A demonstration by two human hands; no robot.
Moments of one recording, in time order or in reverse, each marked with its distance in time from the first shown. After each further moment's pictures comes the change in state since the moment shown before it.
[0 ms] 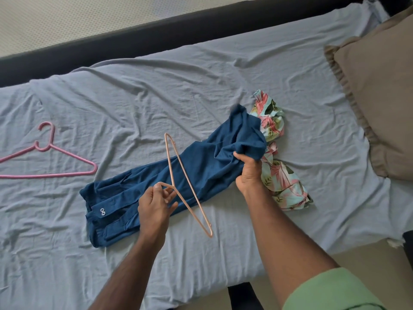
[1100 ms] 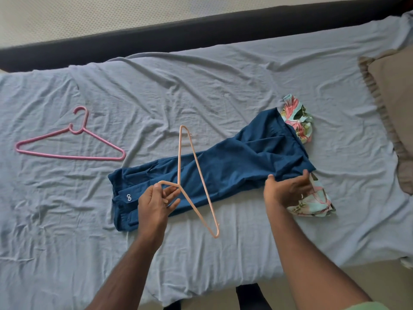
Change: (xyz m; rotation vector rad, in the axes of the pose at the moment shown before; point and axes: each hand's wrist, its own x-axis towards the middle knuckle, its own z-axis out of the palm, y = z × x) left_hand 0.006 0.007 -0.070 -0.202 0.042 -0.058; right_hand -0.026 0.028 -0.030 -1.047 0.661 -0.378
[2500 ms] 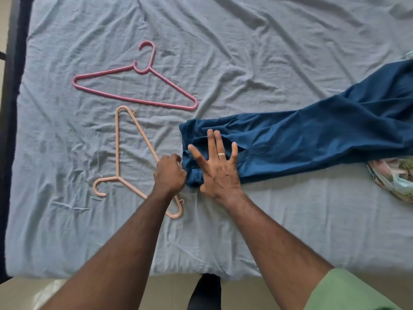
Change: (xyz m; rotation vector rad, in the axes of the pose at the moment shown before) left_hand 0.175 -0.076 -0.218 1.170 0.009 0.223; right_hand -0.329 0.025 0.182 -0.582 -0.531 -1.562
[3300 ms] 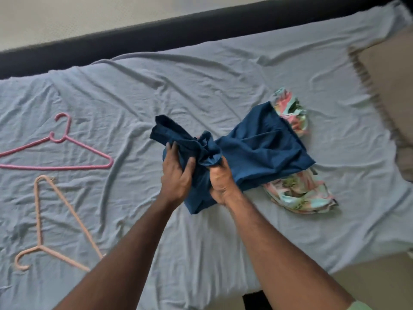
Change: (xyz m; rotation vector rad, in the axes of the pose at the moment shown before) left_hand -0.030 0.274 0.057 -0.532 -0.010 0.500; right_hand -0.034 0.222 -0.156 1.970 0.266 0.569
